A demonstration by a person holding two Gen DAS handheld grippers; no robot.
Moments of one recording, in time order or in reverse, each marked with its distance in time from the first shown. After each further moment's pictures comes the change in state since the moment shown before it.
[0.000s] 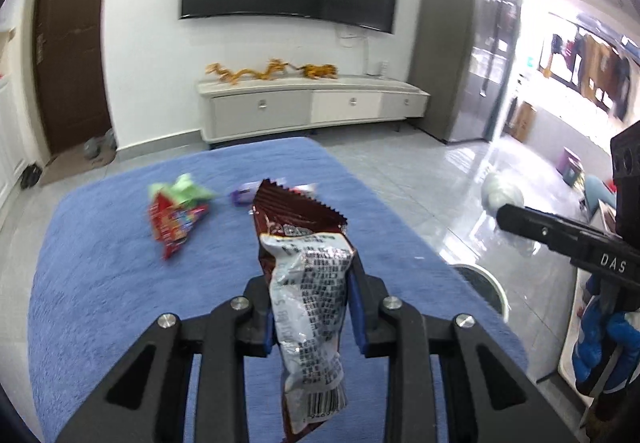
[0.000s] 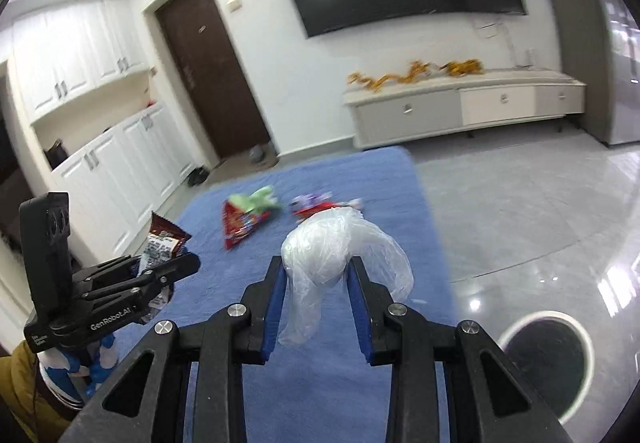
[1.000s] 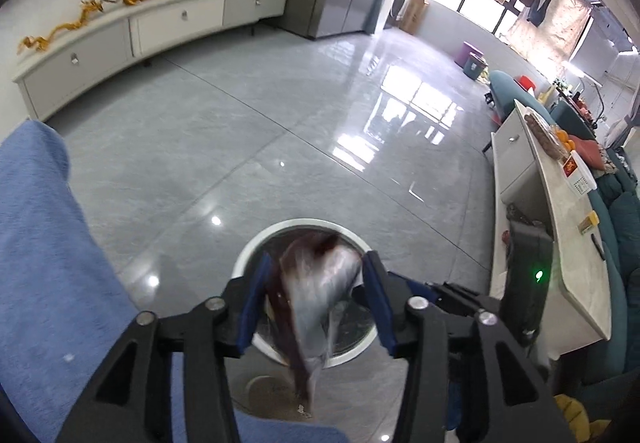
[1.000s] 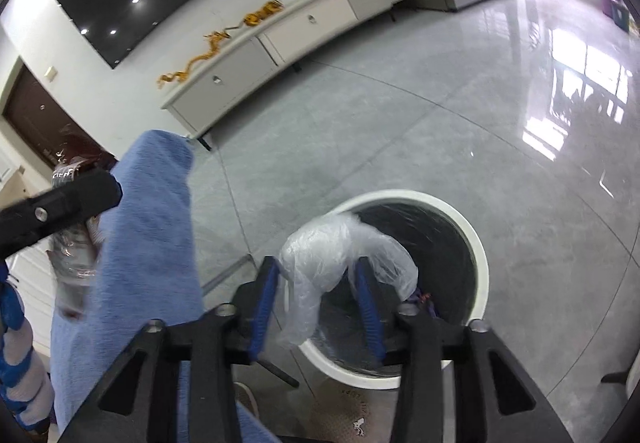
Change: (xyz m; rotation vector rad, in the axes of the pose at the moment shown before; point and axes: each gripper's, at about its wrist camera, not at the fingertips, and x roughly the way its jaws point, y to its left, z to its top) left arm 0.226 -0.299 0.032 0.211 0.379 -0.402; right arm -0.014 -0.278 -0.110 0.488 0.134 -0.308
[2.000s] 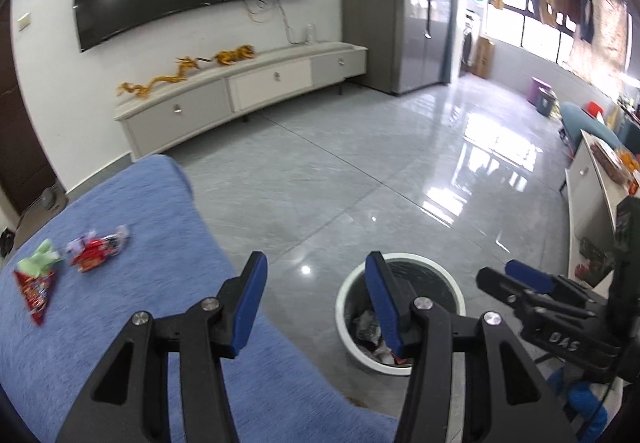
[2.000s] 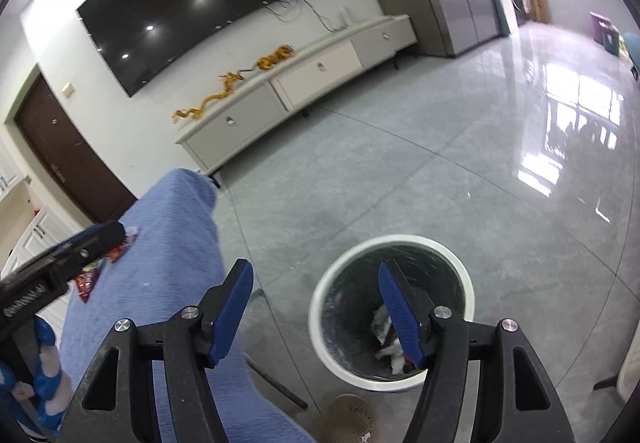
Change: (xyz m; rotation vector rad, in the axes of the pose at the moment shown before) left arm -0.117 0.015 -0.053 -0.018 -0.249 0.382; right arm -0.088 0.060 0.001 -0.069 -0.186 0.022
